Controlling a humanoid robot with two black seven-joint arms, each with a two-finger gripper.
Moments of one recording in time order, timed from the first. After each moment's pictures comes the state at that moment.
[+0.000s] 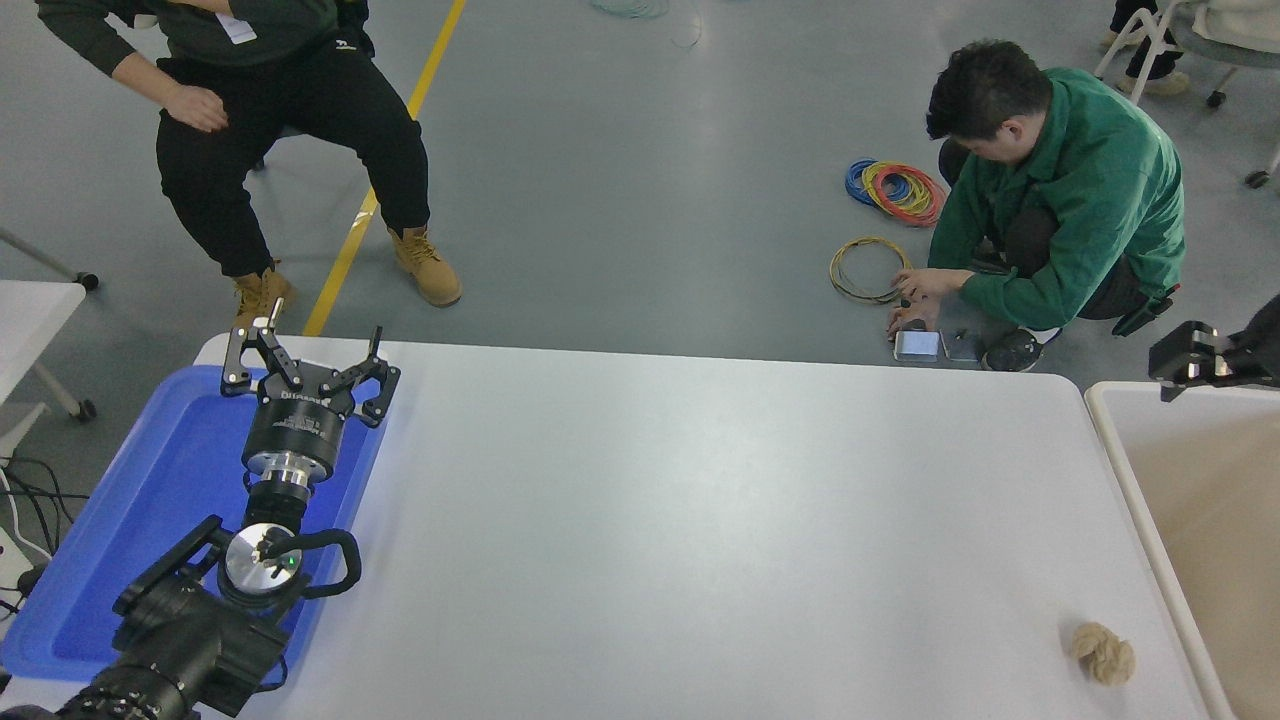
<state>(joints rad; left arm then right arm) -0.50 0.13 -1.12 -0.54 -0.09 -0.62 -0.36 1.80 -0.64 -1.49 1.07 -0.21 0.49 -0.06</state>
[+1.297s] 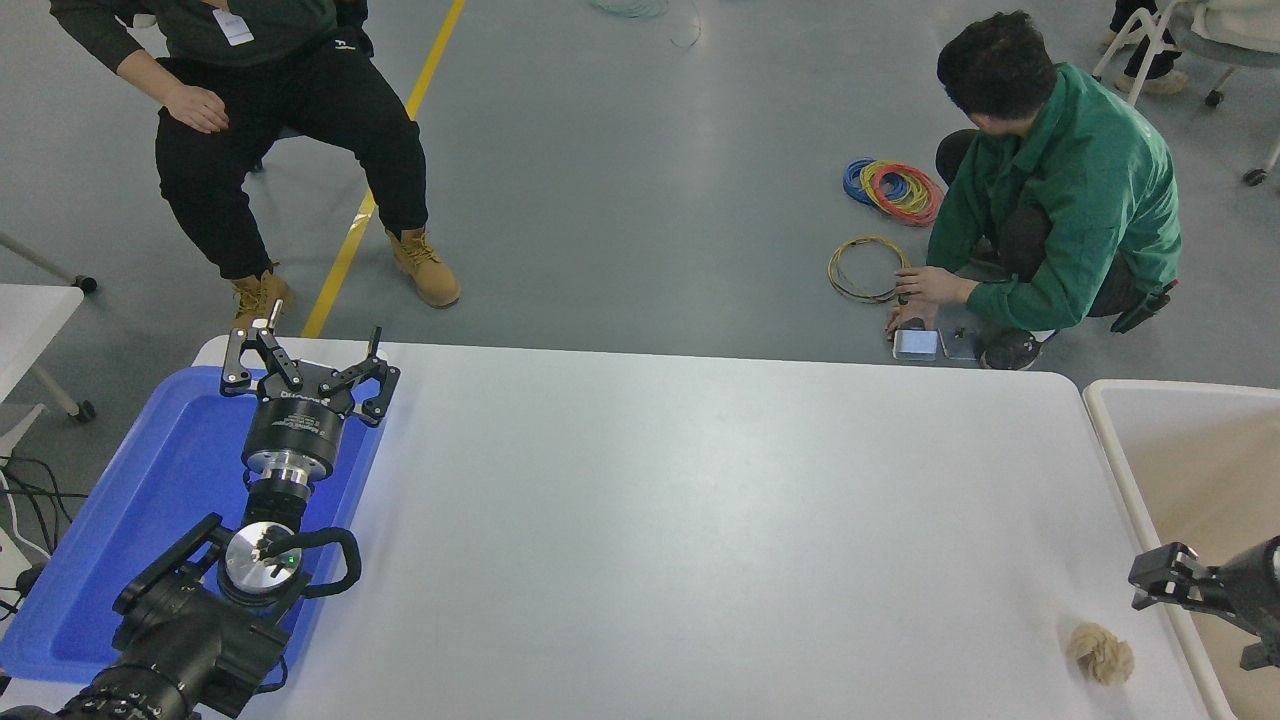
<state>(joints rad) -0.50 0.13 -1.12 -0.54 -0.09 -0.62 -0.36 1.25 -0.77 -1.05 1.08 -0.22 0.31 -0.05</state>
